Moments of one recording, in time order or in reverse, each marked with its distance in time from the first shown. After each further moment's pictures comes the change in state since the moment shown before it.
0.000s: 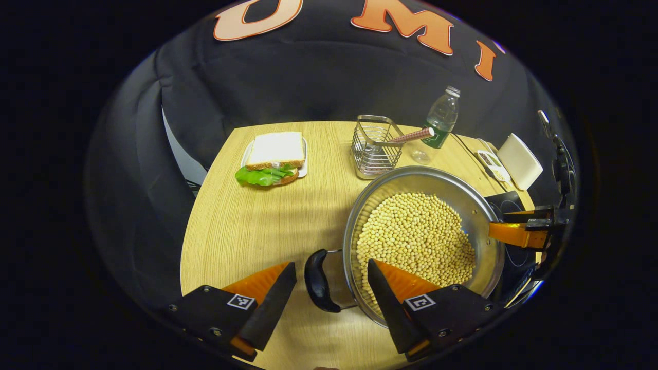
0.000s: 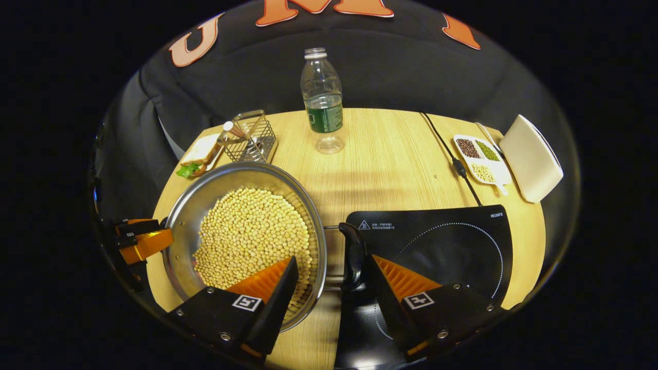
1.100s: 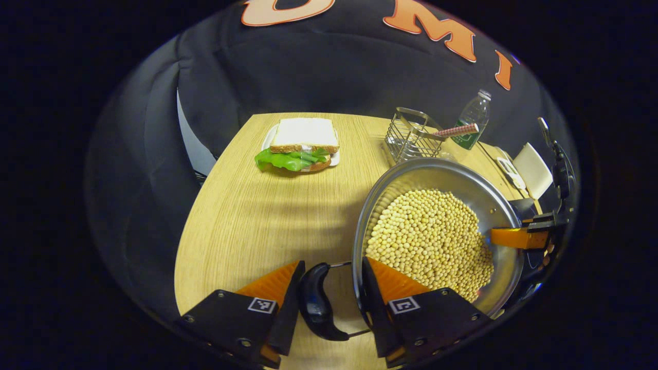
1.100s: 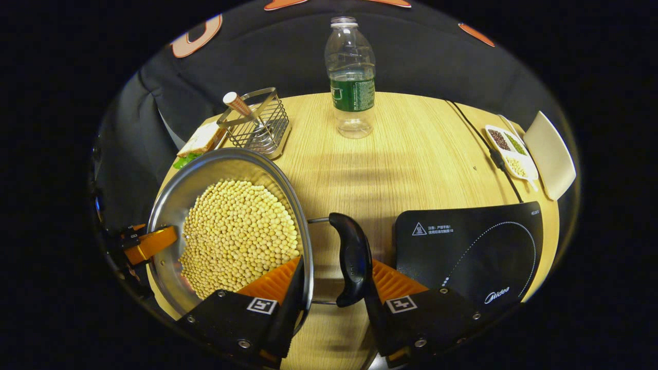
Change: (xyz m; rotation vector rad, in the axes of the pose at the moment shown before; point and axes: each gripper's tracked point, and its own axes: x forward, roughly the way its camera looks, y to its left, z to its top) left arm 0.038 0.000 -0.018 -0.065 -0.043 0.040; right arm 0.040 -0.009 -0.001 0.007 0.071 0.082
